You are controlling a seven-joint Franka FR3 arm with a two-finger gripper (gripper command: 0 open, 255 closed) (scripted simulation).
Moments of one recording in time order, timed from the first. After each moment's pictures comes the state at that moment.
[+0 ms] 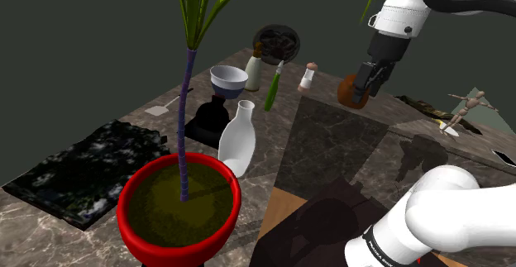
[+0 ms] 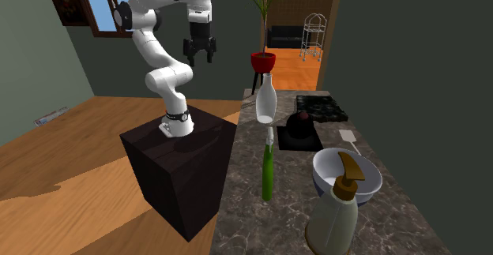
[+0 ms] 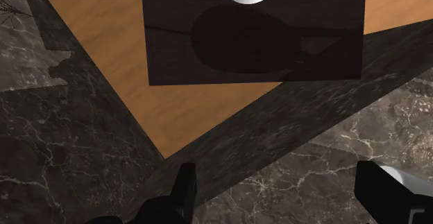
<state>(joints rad) 0.00 -0.82 0.00 -2.32 -0.04 1.42 0.00</state>
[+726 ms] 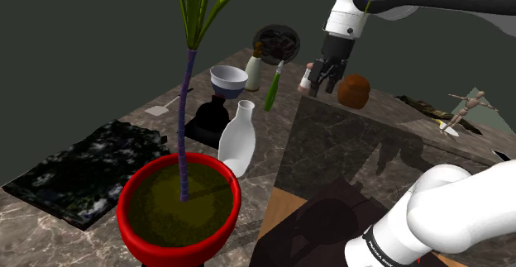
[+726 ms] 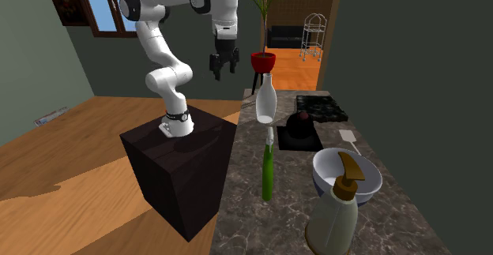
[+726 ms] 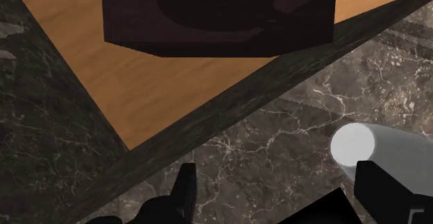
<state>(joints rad) 0.03 -0.49 -0.01 -2.20 0.05 1.60 -0.02</state>
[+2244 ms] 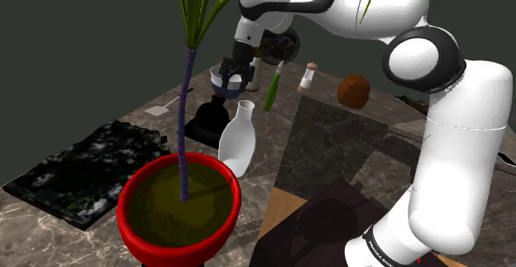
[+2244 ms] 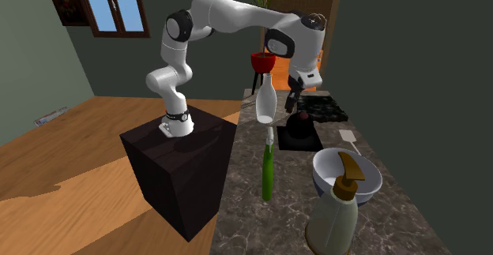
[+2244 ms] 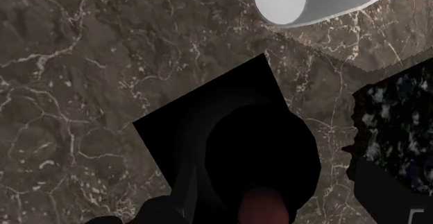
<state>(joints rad) 0.08 0.43 0.02 -1.41 0.31 1.66 -0.10</state>
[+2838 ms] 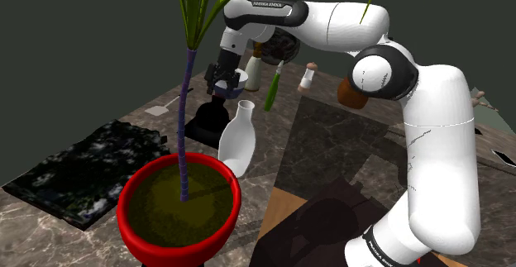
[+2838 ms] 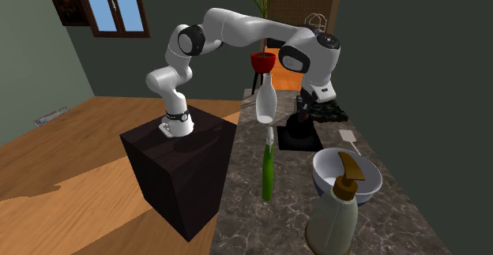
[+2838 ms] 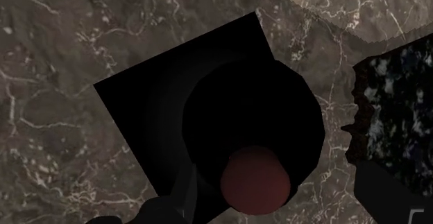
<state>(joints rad) 0.09 0.64 0.04 -1.19 0.34 1.64 -0.09</state>
